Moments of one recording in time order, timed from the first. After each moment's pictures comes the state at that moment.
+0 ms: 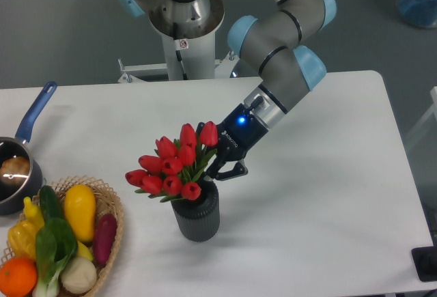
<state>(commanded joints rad) 2.67 -1.88 -1.89 -0.95 0.41 1.55</state>
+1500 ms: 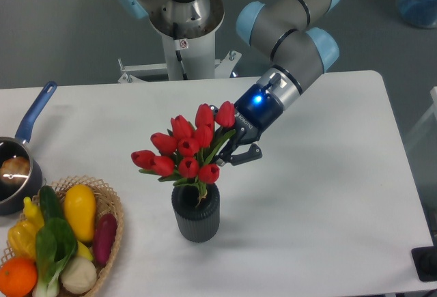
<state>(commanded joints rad) 2.74 -1.79 -1.89 -0.95 0.25 1.46</state>
